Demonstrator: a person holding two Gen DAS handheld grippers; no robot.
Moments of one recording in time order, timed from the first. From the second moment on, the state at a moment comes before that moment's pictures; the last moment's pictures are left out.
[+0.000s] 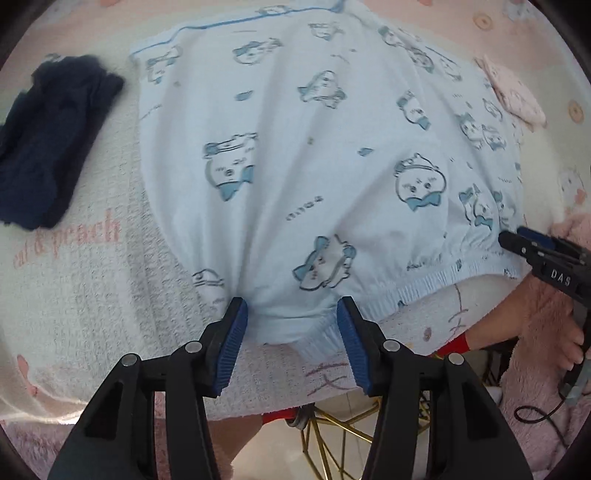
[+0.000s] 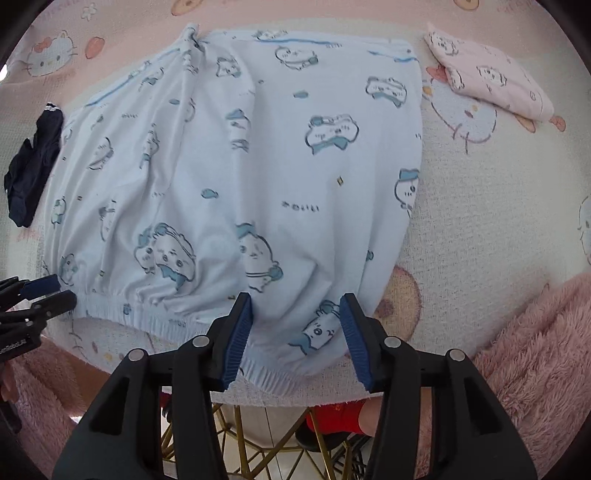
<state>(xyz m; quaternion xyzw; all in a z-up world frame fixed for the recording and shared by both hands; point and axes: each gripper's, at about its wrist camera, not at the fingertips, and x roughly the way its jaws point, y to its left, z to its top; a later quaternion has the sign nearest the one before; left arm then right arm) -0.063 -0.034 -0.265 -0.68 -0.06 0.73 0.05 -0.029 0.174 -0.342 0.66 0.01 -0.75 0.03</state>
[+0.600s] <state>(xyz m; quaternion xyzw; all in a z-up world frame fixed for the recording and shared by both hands) -0.028 0.021 -0.269 -0.61 -0.06 0.78 0.11 0.001 0.098 -0.361 0.61 0.16 -0.76 0.14</state>
